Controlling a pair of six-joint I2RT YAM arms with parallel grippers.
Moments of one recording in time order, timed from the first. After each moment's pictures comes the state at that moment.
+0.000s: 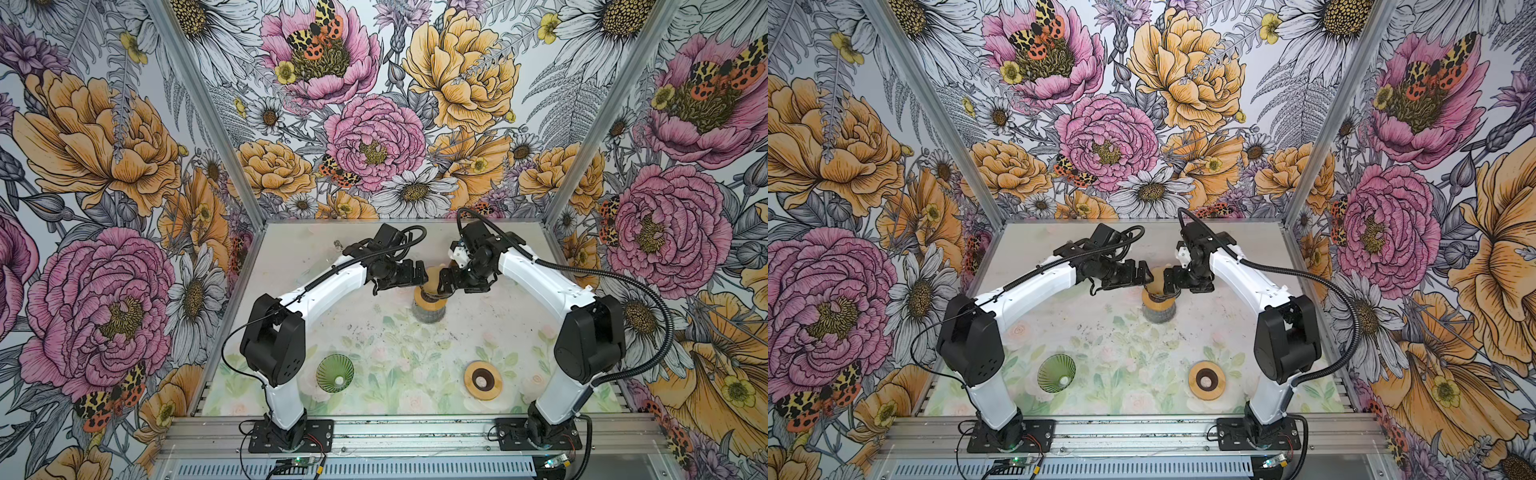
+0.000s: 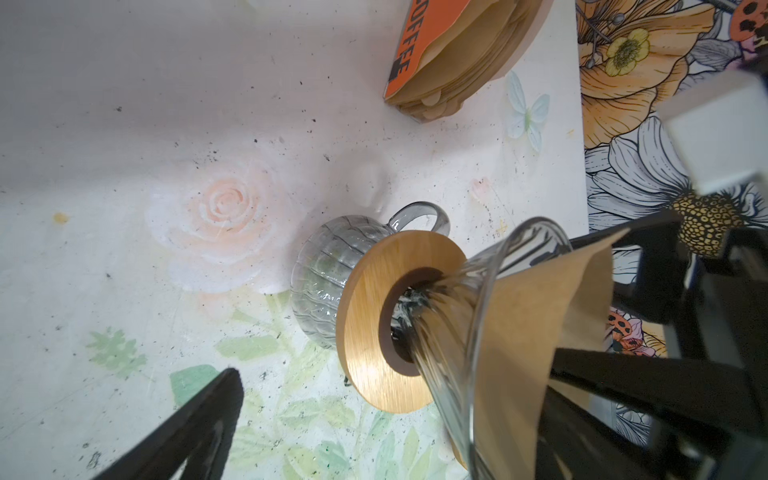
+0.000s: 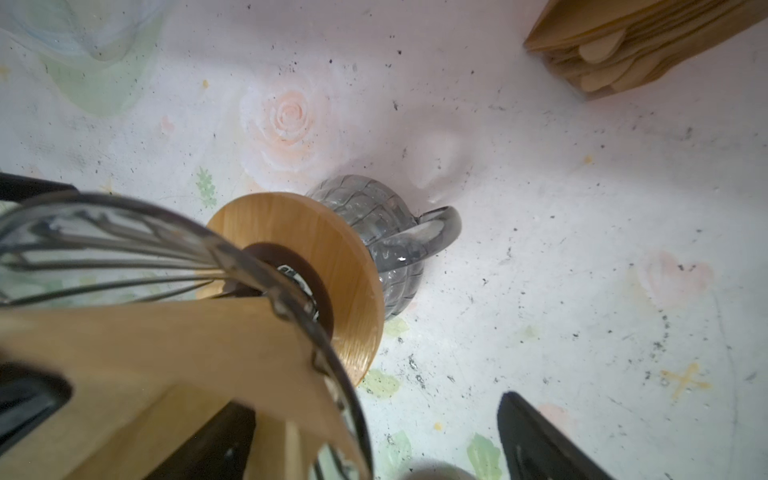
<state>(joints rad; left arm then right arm) -0.61 1.78 1.52 -0.68 0.29 -0.57 0.38 1.75 1.53 -1.09 -0.28 0.21</state>
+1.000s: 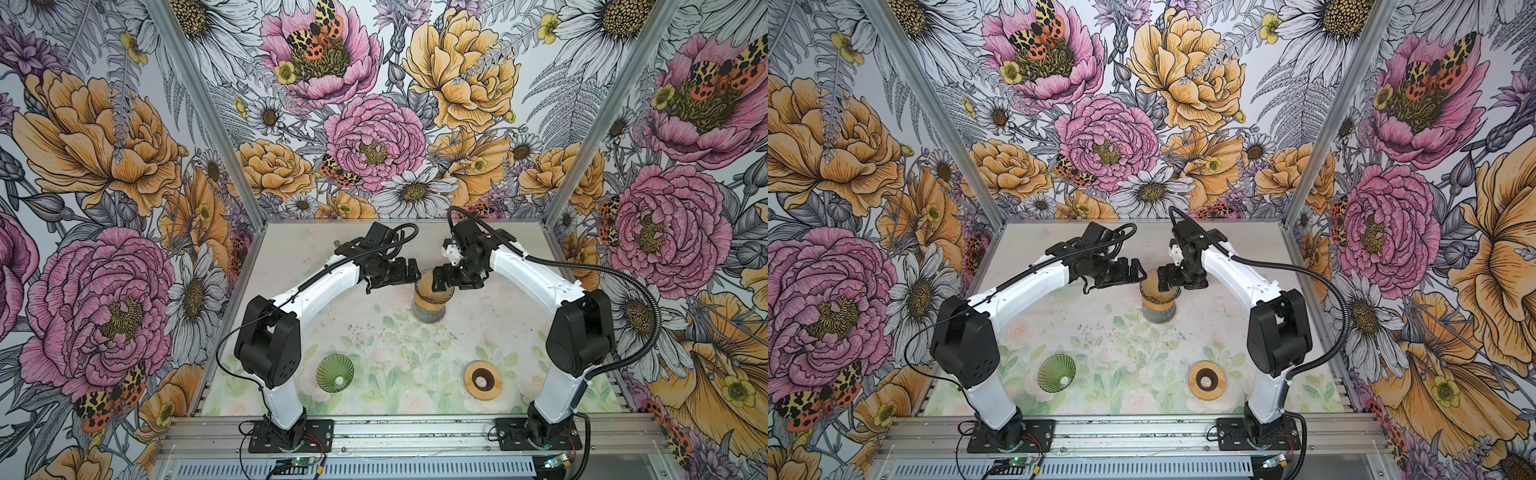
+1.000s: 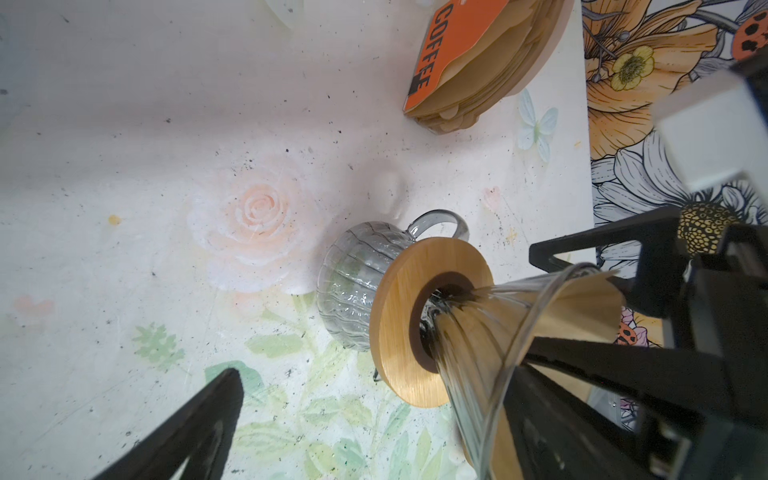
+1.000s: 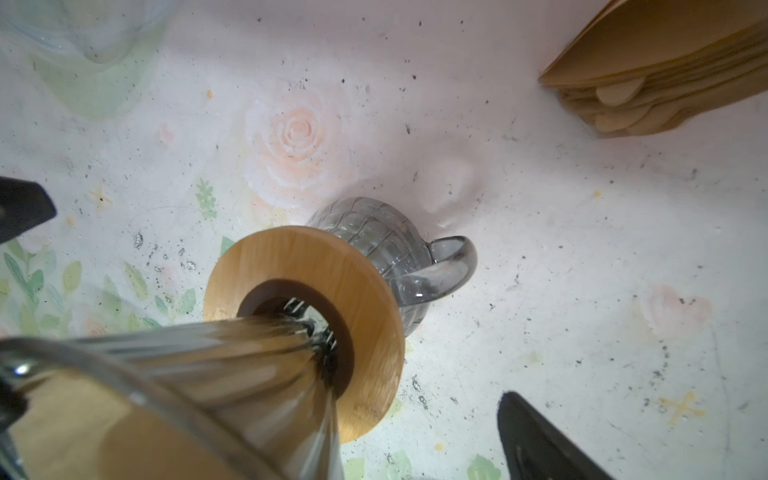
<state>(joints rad) -0.56 1.76 1.49 -0.68 0.29 -0.55 0.40 1.80 1.60 -1.09 -0.25 0.21</state>
